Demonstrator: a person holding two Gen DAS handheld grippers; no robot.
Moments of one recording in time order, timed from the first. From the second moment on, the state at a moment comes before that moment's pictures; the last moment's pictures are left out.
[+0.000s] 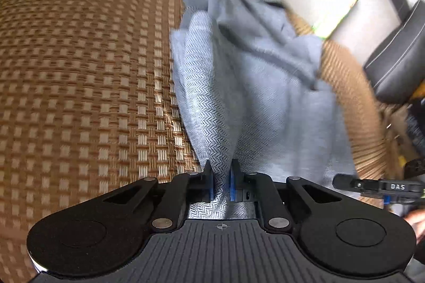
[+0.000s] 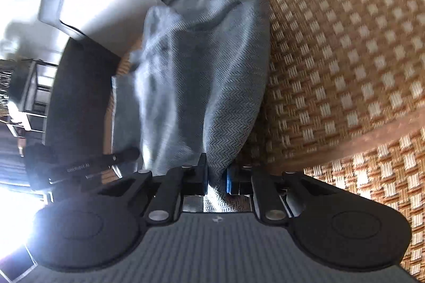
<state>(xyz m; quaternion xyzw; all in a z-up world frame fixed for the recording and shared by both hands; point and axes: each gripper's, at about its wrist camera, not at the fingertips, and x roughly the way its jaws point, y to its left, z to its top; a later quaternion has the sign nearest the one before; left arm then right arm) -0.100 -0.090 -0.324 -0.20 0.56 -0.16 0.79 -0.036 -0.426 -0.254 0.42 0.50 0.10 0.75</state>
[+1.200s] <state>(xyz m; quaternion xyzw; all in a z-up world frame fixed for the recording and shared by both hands) -0.010 -0.060 -0.269 -0.16 0.54 -0.14 0.81 -0.015 -0.497 -0.176 0.30 0.49 0.06 0.82</state>
